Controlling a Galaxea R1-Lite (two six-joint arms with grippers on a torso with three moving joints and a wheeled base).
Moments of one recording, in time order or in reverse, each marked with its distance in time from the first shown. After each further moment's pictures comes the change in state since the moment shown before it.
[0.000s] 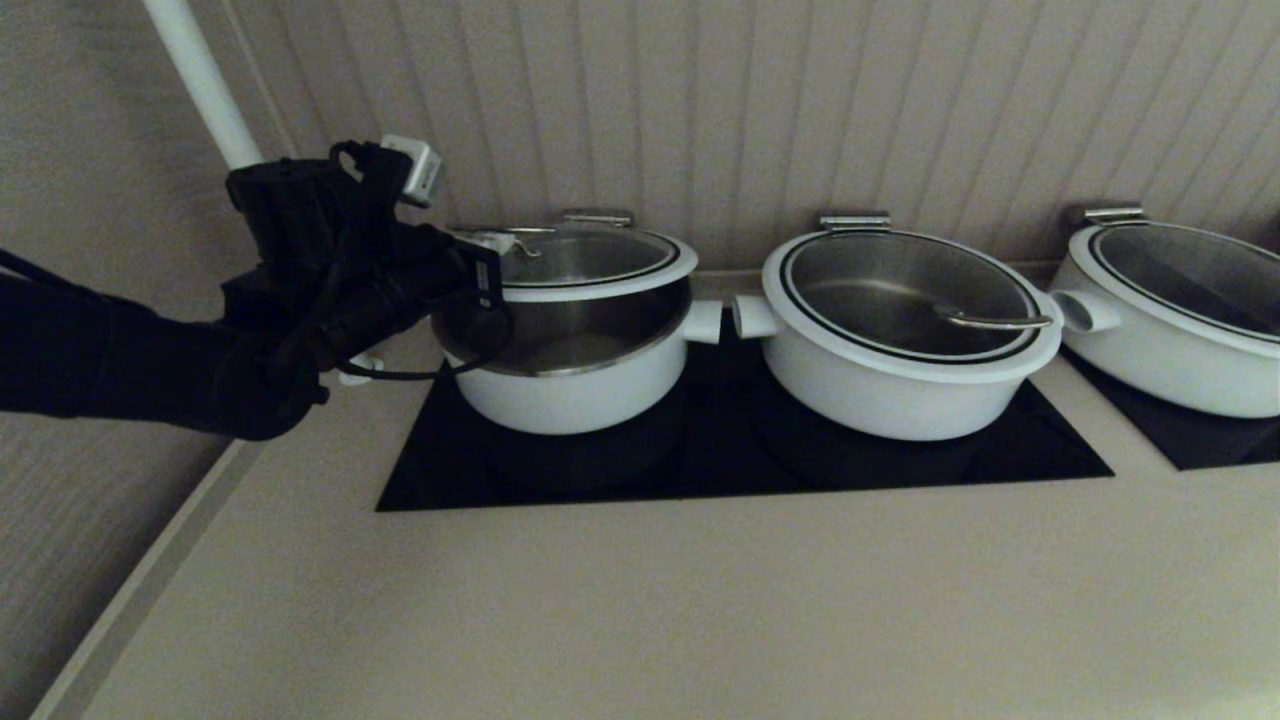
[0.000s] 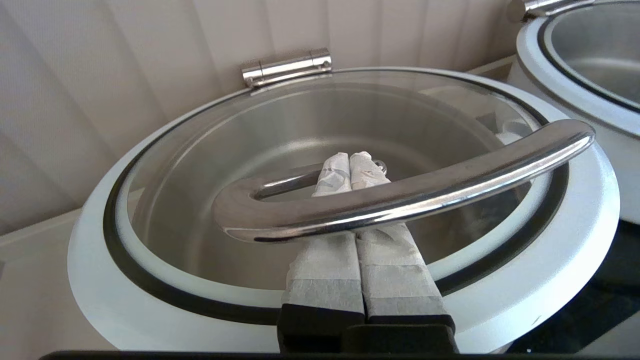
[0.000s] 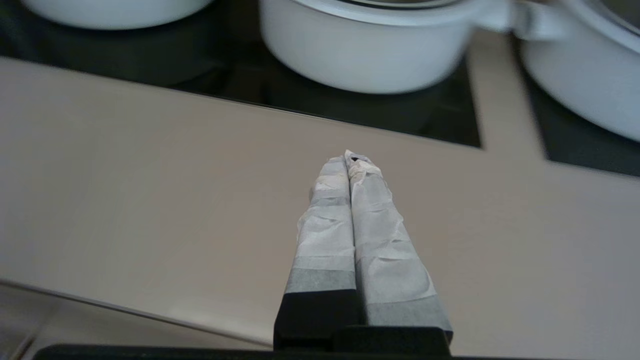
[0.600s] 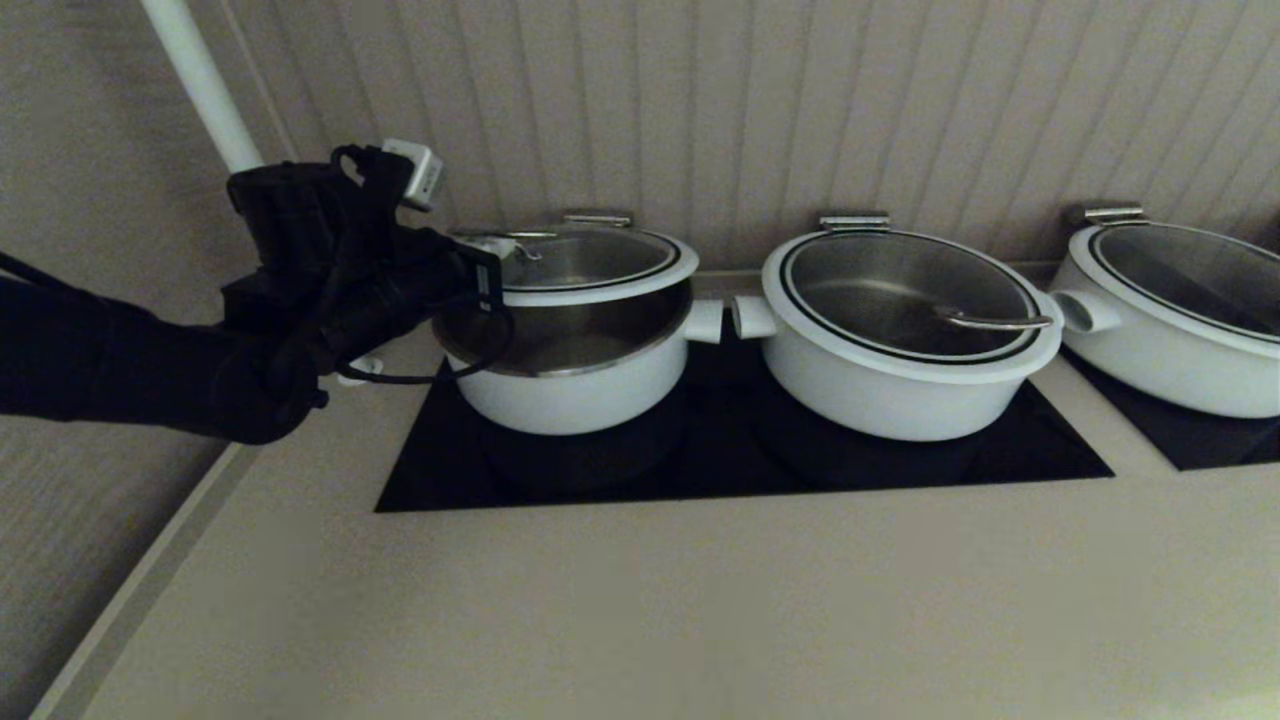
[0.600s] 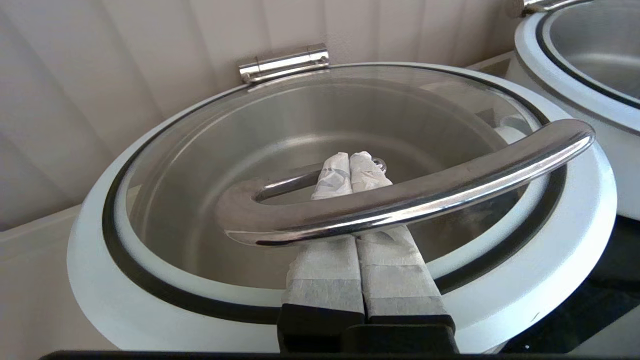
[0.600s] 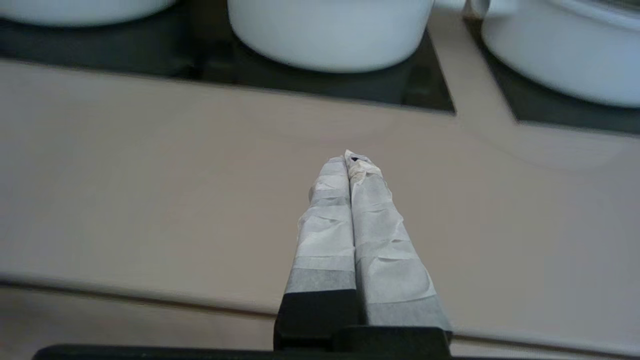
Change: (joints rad) left arm 0.000 -0.005 0.013 0.000 0.001 0.003; right arm -0.077 -0.349 0.159 0.100 -0.028 0.024
